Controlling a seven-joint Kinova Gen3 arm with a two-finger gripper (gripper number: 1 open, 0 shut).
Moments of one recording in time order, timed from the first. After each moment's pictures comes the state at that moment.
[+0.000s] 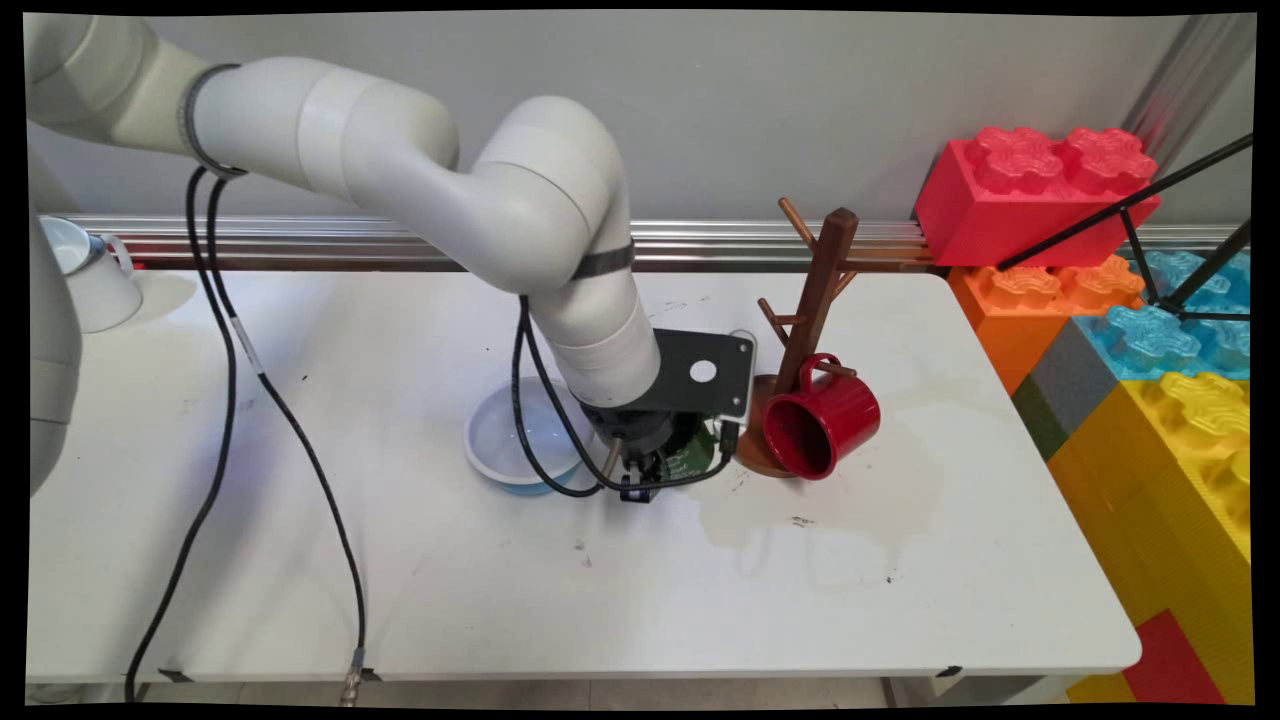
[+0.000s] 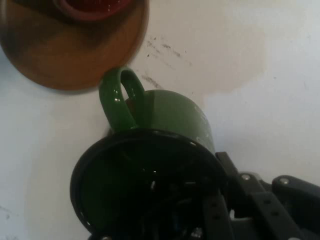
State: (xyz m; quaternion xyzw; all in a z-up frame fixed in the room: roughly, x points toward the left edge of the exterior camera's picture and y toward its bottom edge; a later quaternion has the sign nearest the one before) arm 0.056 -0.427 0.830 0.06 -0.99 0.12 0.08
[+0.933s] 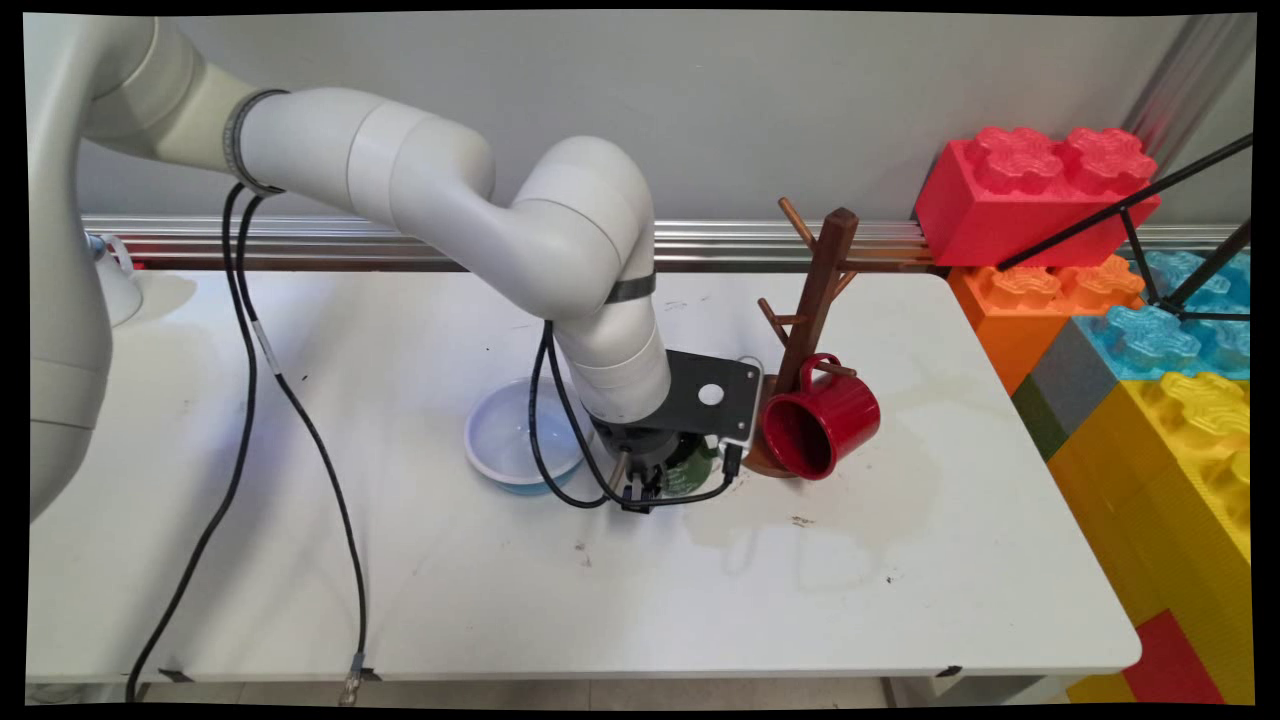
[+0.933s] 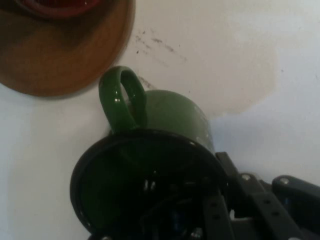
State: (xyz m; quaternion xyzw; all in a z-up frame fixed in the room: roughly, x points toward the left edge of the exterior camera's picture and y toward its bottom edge) arm 0.047 -0.435 0.805 0.03 -0.99 0.12 0.05
